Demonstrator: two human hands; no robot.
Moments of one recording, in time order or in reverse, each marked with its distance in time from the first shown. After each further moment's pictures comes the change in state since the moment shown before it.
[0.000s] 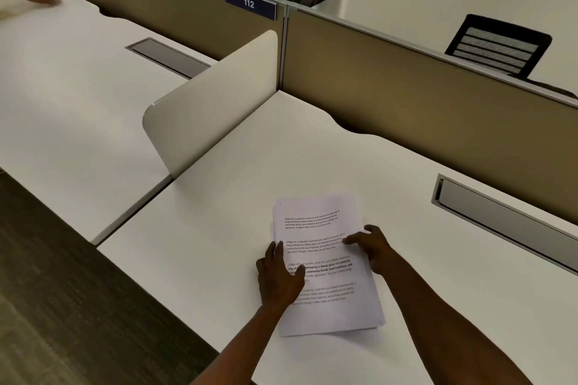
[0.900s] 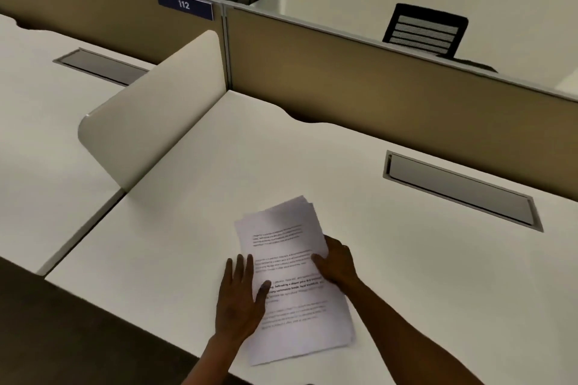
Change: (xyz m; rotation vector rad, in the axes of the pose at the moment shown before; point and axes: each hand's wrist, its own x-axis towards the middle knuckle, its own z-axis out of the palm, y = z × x) left_hand -0.035 -0.060 -0.001 0.352 -0.026 0.339; right_hand -0.066 0.076 -0.005 -0.474 0.072 -0.475
